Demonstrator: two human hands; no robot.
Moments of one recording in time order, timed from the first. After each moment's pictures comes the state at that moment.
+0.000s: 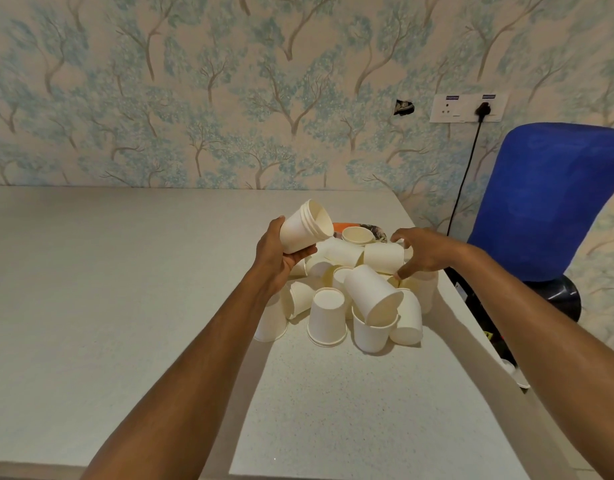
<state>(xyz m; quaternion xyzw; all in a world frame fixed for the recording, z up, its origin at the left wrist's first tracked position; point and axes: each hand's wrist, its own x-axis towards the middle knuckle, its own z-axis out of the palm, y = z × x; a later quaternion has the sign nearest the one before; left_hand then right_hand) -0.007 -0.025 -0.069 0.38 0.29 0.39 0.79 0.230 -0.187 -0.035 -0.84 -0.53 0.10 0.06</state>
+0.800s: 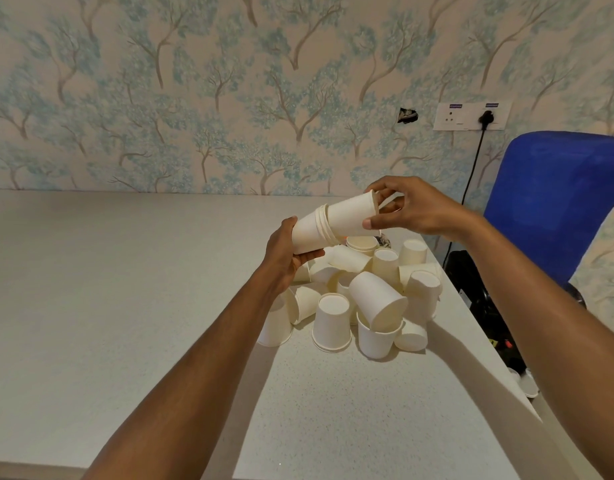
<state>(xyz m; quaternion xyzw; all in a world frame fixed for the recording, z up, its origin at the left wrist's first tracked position) -0.004 -0.029 -0.056 0.45 0.29 0.38 0.75 0.169 -0.186 0.044 -0.71 -0.59 0.11 0.37</state>
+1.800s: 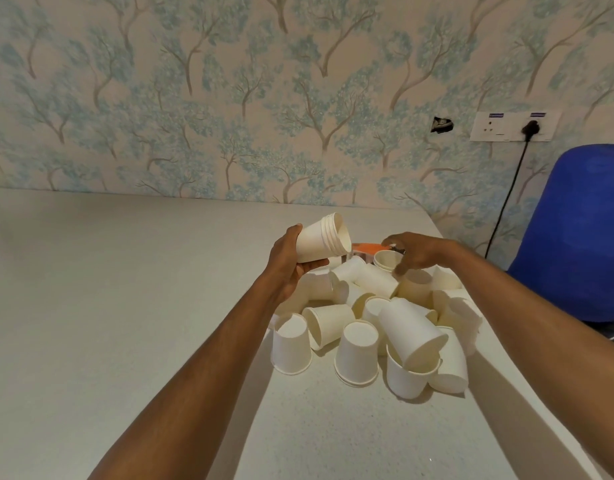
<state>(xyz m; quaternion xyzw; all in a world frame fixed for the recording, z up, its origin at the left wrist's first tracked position) -0.018 0.010 -0.051 0.47 0.30 0.40 0.73 0.235 -0.082 -0.028 -0.81 -0.55 0.19 0.10</state>
